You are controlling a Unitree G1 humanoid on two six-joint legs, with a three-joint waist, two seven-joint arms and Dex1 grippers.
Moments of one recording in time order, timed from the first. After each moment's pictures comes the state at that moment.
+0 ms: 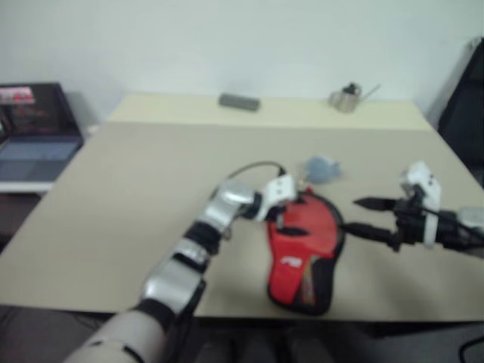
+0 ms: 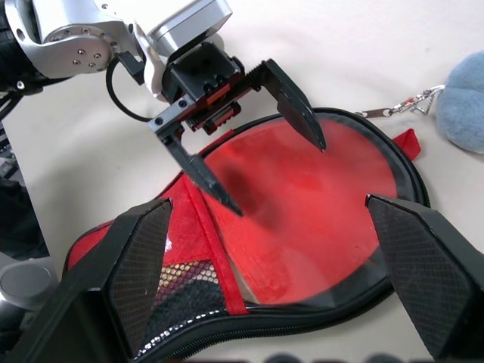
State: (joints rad) left arm -0.94 0.15 -0.35 0.78 0.02 -0.05 -1.18; right arm -0.25 -0.94 -0.33 -0.50 0.82 1.10 0.83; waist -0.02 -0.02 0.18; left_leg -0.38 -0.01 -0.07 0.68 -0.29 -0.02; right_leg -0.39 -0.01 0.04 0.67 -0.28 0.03
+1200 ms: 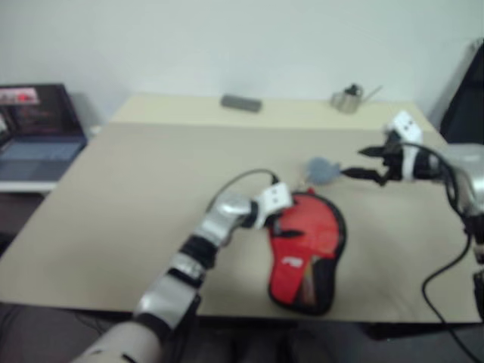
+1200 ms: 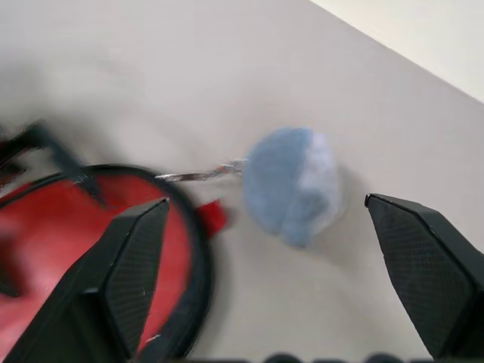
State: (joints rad) left arm -0.83 0.15 -0.35 0.67 0.06 -0.05 -1.05; right arm -0.93 -0.85 0.14 0.43 0.29 0.66 0.99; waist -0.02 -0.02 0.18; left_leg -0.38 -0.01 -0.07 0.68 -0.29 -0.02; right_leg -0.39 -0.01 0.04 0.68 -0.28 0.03
